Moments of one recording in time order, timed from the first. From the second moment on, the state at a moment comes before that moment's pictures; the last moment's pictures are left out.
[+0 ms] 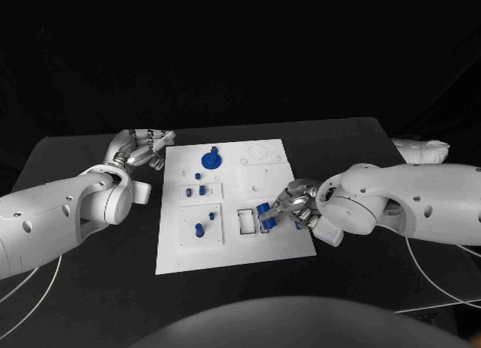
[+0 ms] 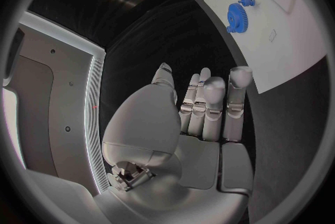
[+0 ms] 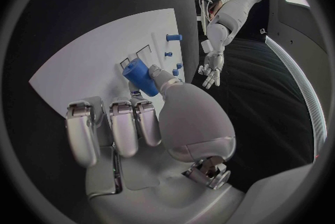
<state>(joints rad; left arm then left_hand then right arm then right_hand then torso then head) 1.20 -0.68 -0.21 1.21 -0.20 -0.43 0.47 1.34 0.03 -0.16 0.29 0.21 0.93 0.17 0.10 0.08 1.11 0.12 0.07 0.07 1.29 0.04 1.12 0.95 0.12 1.14 0.15 0.93 1.27 1.23 -1.01 -0.24 1.85 -0.46 -0.31 -0.51 1.25 0.09 0.25 0.00 0.20 0.78 0.23 0.27 0.32 1.47 0.10 1.57 1.31 1.46 0.03 1.57 1.31 0.01 1.47 0.14 1.57 1.31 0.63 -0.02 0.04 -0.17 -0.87</state>
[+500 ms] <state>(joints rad) 1.19 -0.68 -0.21 1.21 -0.20 -0.43 0.47 1.34 0.03 -0.17 0.29 0.21 0.93 0.17 0.10 0.08 1.11 0.12 0.07 0.07 1.29 0.04 1.12 0.95 0.12 1.14 0.15 0.93 1.27 1.24 -0.97 -0.24 1.84 -0.34 -0.30 -0.47 1.23 0.08 0.23 0.03 0.19 0.82 0.23 0.24 0.30 1.47 0.09 1.57 1.31 1.47 0.03 1.57 1.31 0.01 1.46 0.14 1.57 1.31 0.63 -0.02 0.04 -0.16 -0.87</state>
